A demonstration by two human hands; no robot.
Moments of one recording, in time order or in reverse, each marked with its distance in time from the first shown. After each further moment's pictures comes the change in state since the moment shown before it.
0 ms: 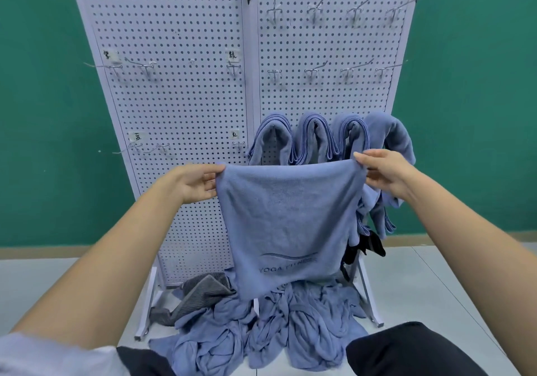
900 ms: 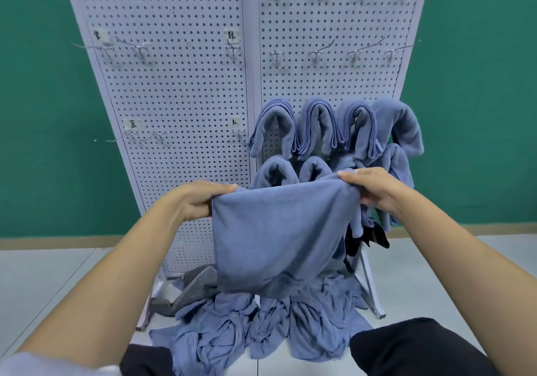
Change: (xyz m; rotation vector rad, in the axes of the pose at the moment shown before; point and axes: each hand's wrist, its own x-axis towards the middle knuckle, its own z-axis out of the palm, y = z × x) left_hand 0.015 -0.047 -0.004 0.256 -0.082 -0.067; right_hand -0.009 0.047 0.024 -0.211 -0.121 0.124
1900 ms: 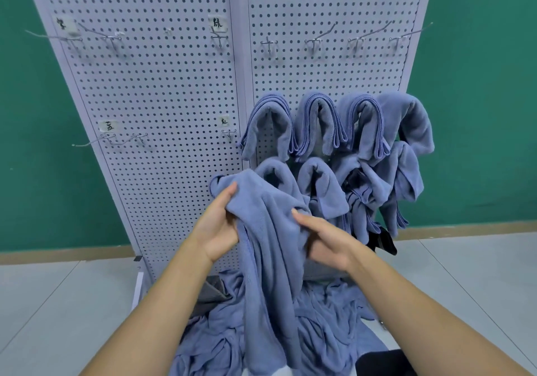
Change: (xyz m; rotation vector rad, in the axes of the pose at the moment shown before) left_hand 0.020 -0.033 0.056 -0.746 -0.235 0.152; right_hand 0.022 0.077 0.091 0.512 -0.538 0.095
